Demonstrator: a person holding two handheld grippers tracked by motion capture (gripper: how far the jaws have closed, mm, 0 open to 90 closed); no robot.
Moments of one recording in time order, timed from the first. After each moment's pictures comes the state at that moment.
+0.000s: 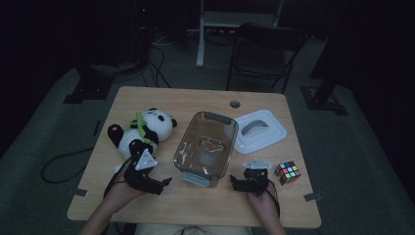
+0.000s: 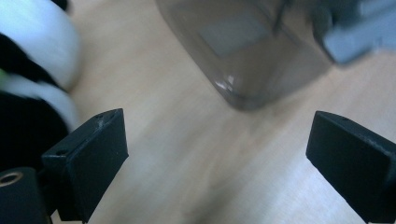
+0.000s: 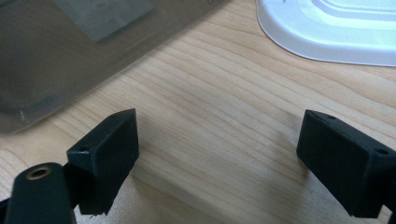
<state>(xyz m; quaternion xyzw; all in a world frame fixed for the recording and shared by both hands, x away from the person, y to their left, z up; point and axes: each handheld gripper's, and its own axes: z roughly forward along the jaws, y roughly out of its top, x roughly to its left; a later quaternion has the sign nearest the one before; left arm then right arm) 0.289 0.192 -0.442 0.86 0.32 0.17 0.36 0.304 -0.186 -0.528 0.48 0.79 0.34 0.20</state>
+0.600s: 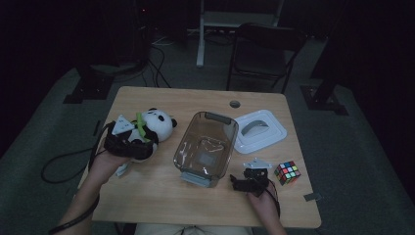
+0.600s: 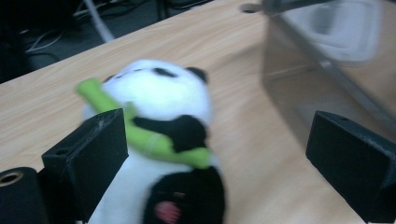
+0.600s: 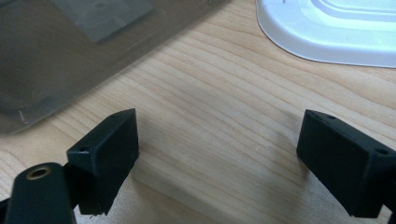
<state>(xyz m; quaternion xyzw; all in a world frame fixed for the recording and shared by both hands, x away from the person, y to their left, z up) 0.351 0.242 -0.393 0.80 0.40 0.24 0.38 0.305 -0.186 -0.528 0.48 0.79 0.34 0.20</state>
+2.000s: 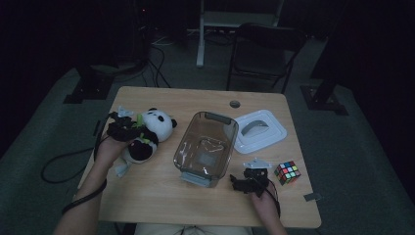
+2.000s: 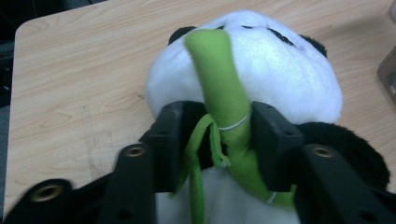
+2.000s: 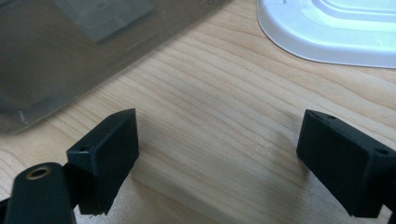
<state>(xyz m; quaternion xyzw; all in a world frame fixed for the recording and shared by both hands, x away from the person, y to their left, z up) 0.418 0.264 -0.432 0.77 0.49 0.24 0.32 0.306 -0.186 -0.528 0.47 0.79 0.34 0.20</state>
